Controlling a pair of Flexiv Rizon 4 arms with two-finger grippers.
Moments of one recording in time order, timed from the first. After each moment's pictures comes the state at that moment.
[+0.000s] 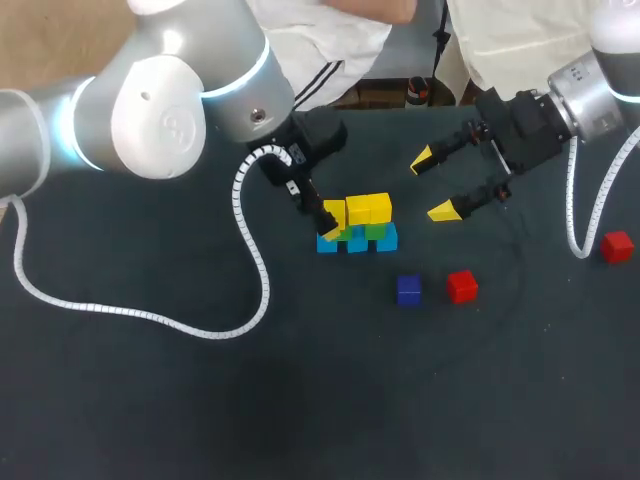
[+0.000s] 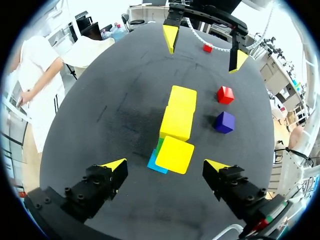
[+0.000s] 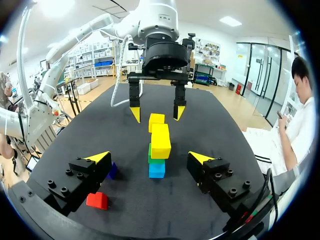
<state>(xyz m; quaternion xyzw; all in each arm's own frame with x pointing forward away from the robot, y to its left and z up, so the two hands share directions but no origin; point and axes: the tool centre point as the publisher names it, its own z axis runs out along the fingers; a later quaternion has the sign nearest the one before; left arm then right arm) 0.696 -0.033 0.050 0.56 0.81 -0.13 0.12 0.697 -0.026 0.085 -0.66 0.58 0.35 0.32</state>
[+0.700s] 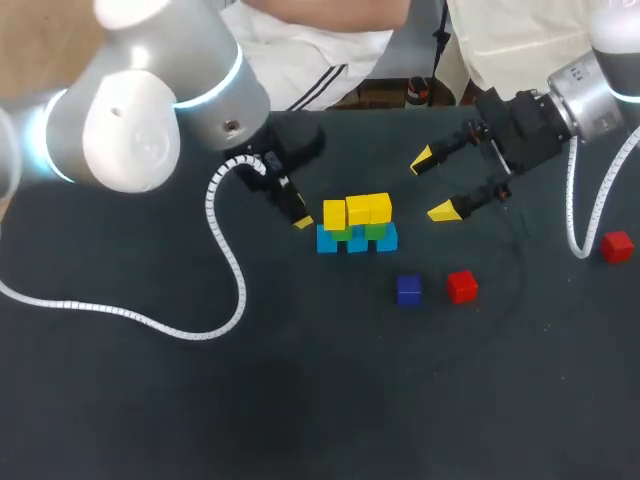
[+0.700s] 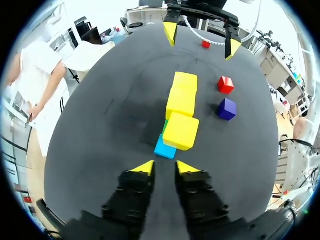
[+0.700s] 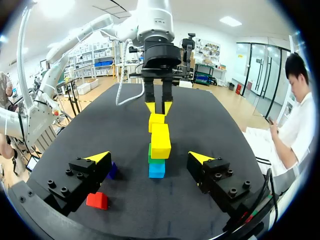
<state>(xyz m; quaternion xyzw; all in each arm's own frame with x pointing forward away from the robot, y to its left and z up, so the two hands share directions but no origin) 0.695 -0.009 0.046 0.57 0.80 -0.12 0.14 0.697 -0.026 0.085 -0.66 0.58 0.35 0.32</state>
